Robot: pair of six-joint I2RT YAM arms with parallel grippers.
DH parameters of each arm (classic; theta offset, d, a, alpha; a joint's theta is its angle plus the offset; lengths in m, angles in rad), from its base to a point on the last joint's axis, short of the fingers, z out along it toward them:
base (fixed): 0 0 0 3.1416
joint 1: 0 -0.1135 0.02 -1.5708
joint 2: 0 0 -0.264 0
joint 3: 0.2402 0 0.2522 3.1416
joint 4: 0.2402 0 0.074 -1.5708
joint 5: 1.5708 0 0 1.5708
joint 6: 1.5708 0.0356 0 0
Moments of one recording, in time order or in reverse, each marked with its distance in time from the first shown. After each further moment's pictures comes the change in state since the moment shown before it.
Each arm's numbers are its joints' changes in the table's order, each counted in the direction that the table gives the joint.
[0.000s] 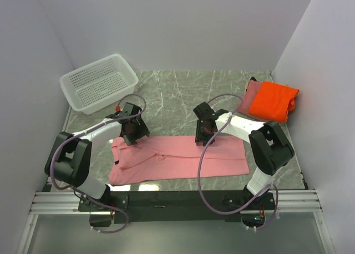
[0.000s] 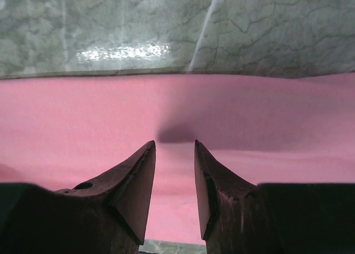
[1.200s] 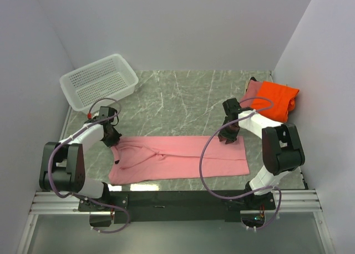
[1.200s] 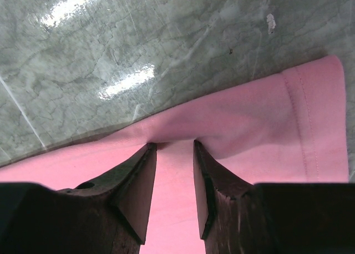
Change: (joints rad) left arm -0.304 0.076 -0.121 0.050 -0.152 0.083; right arm 0.352 0.049 -0.101 0.013 0.032 -0.003
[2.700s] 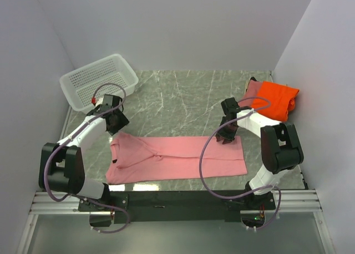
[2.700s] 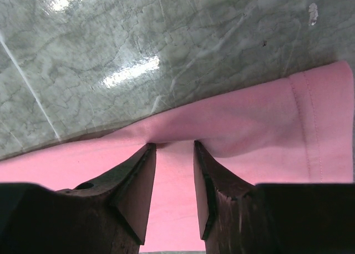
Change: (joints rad) left arm 0.096 0.010 0.174 -0.004 -0.010 -0.018; right arm -0.016 -0.019 0.020 0.009 -0.055 0.000
